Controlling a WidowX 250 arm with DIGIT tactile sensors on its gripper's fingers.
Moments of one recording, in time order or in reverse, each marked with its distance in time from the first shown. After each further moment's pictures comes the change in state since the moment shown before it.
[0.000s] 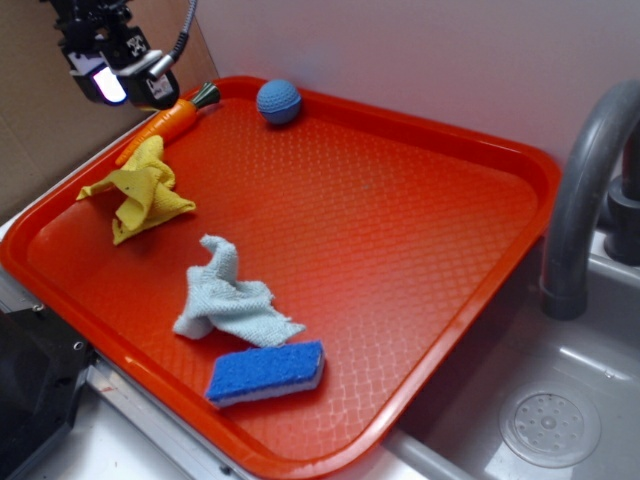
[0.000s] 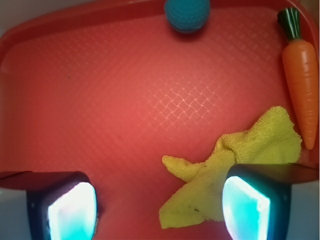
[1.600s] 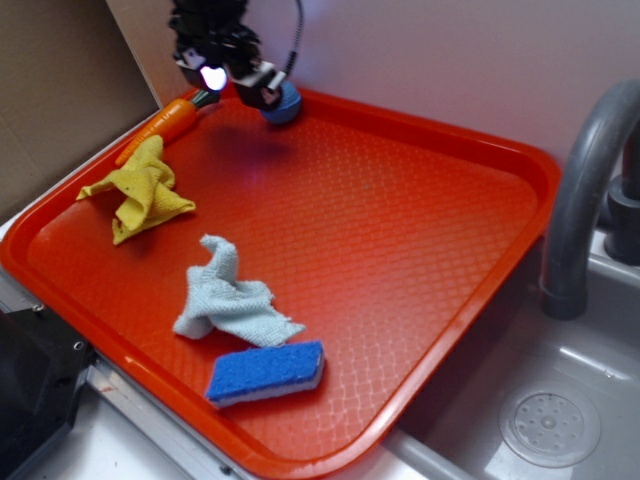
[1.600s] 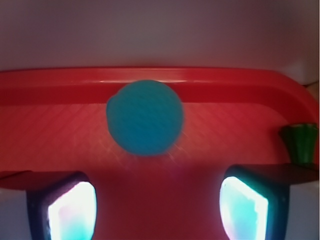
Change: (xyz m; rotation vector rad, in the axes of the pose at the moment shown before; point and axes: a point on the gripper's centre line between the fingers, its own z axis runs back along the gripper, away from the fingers) arm 0.093 0.035 -0.051 0.197 -0.134 -0.030
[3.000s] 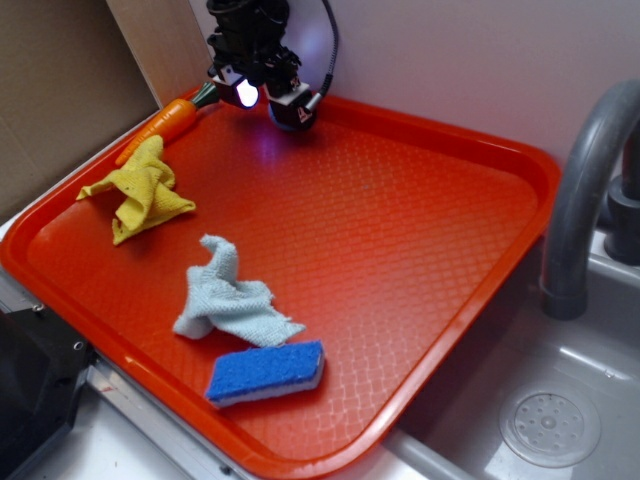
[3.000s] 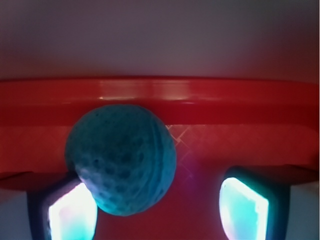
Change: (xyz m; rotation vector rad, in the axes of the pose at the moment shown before) arm 0.019 -0.025 -0.043 0.040 0.101 -0.021
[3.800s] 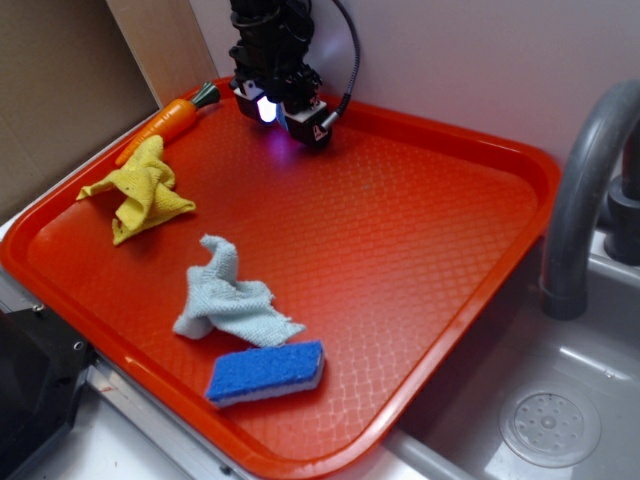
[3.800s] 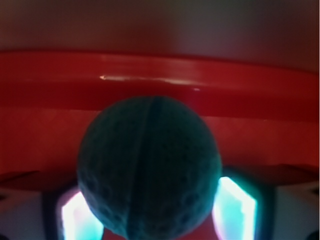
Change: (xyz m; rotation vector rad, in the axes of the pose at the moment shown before) arm -0.003 -0.023 -0.007 -0.012 0.048 -0.053
